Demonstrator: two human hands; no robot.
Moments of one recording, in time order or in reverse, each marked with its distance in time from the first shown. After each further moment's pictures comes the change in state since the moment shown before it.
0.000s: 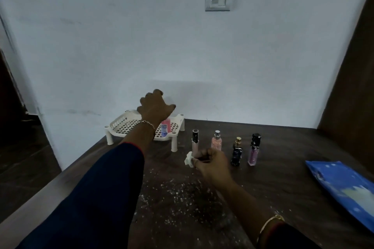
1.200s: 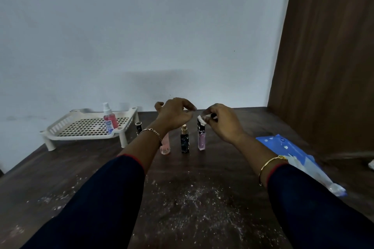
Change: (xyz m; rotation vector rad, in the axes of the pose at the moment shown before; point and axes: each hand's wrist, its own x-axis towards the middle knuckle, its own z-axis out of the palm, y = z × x) left_hand -0.087 0.141 0.099 -0.105 -0.293 0.478; right_hand 0.067 0.004 -0.187 -0.651 0.105 -0.398
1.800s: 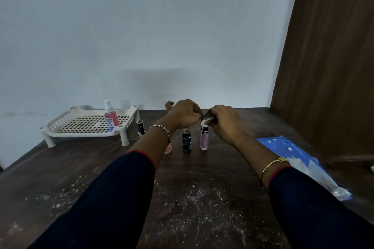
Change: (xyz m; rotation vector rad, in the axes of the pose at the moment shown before) left_hand 0.005 0.013 0.007 0.068 -0.188 -0.014; right_hand 0.000 -0.004 -0.001 -0.136 -0.026 -0.083
